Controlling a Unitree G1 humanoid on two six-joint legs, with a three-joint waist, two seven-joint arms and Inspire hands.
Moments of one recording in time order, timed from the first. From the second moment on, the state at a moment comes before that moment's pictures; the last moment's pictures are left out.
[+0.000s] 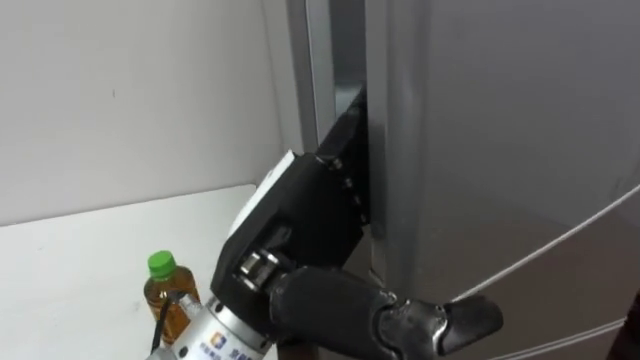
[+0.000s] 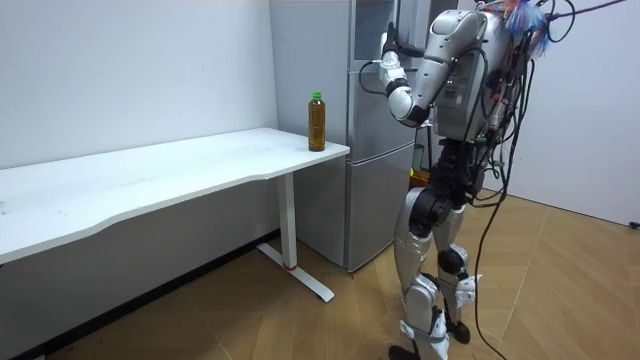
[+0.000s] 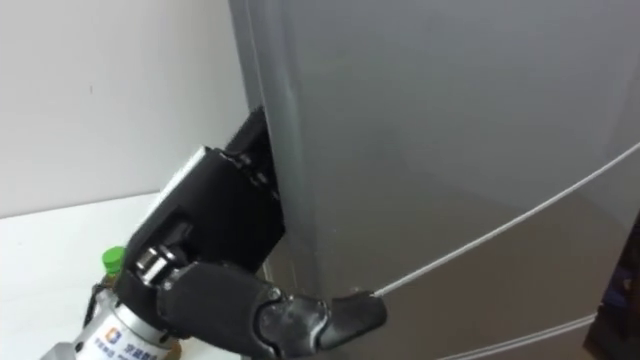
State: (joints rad) left arm -0.20 0.18 -0.25 -0.52 -0.56 0.15 -0.29; right arm 0.05 -0.27 0.04 1.20 0.39 0.06 0.19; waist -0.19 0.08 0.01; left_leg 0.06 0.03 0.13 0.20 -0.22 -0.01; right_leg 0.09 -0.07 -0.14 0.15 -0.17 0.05
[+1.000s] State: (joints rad) left arm -0.28 0.18 -0.38 -0.51 -0.56 0.17 -0.37; right arm 0.02 -0.26 0.06 1.22 0.43 0.07 0.19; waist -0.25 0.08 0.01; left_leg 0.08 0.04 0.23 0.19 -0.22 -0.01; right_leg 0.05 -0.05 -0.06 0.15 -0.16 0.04
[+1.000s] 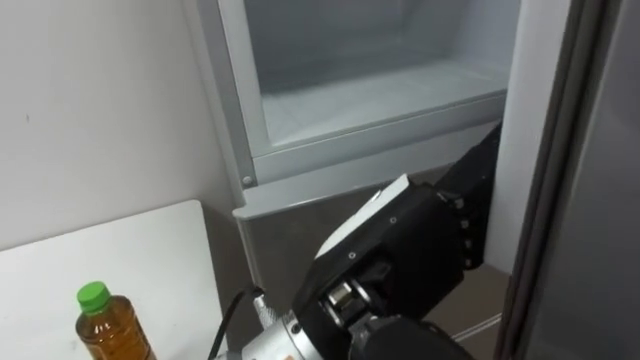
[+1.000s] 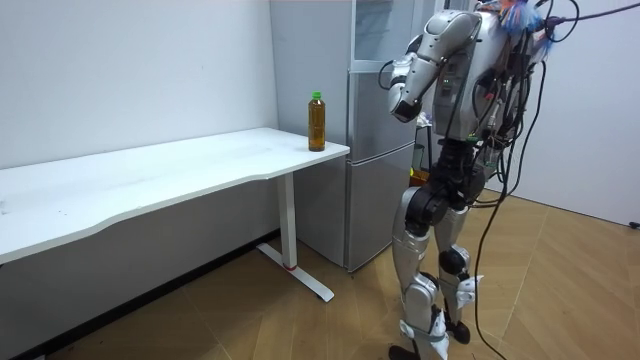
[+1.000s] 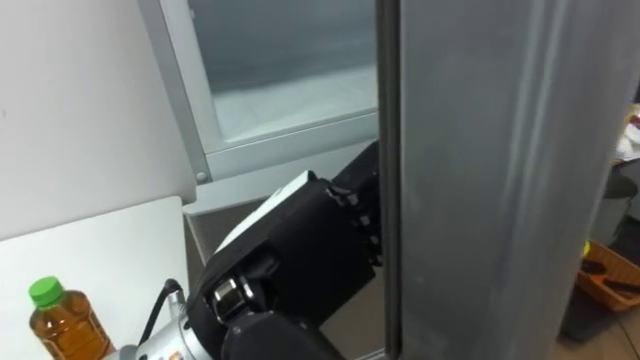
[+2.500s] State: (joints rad) left arm -0.32 0.14 -0.45 -0.43 -0.64 0.13 -0.41; right arm 0.00 -0.26 0.06 1.24 0.47 0.07 0.19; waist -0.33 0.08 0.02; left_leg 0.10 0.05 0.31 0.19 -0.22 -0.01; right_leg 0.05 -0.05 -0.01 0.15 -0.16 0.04
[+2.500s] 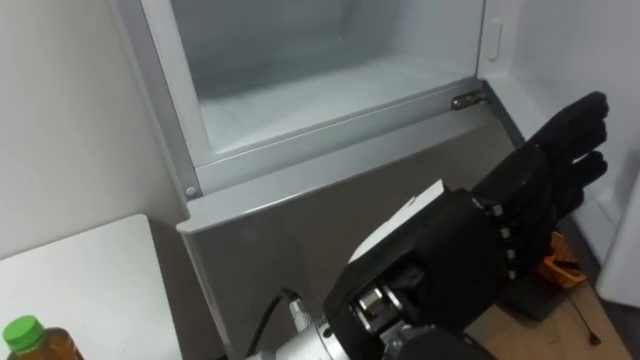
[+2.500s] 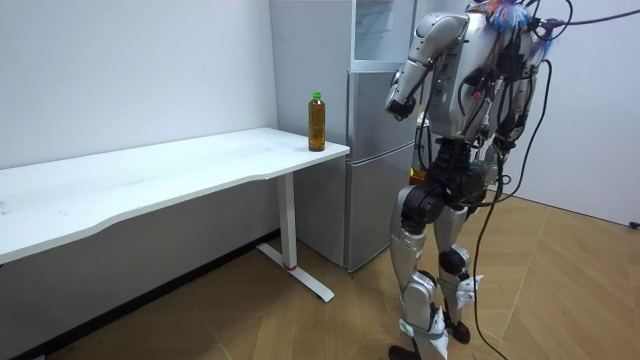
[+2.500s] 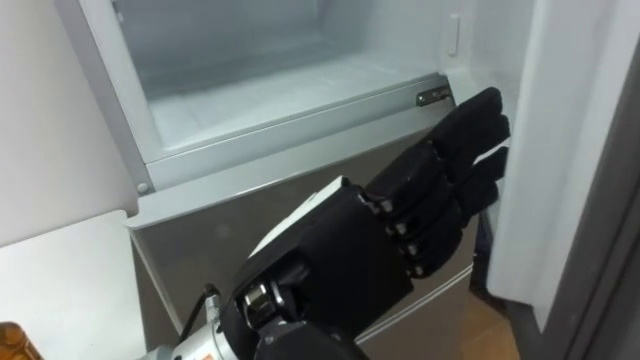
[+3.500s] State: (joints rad) left arm -0.29 0.12 -0.43 -0.31 -0.71 0.08 -0.42; right arm 0.01 -0.27 0.05 1.24 0.46 0.08 0.19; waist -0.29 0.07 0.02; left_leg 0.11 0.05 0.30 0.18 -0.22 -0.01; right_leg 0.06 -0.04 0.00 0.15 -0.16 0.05
